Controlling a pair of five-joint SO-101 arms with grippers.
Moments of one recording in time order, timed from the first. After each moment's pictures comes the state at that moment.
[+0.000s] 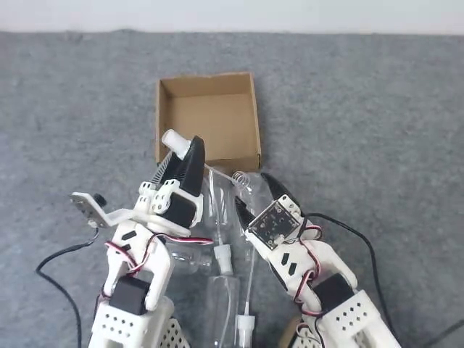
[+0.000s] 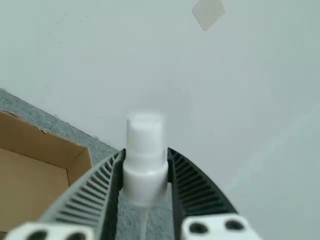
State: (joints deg) left arm 12.2 -103.4 96.9 16.1 46.7; right arm -35.4 -87.7 95.5 21.8 18.7
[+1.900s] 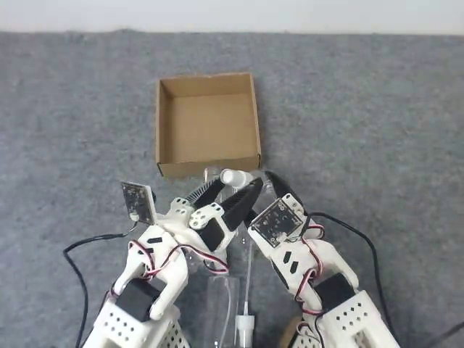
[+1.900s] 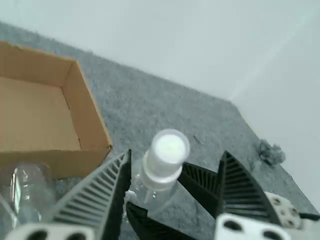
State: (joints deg) left arm 25.6 -103.4 96.3 33.5 37.6; right arm -33.5 -87.7 95.6 21.8 18.6
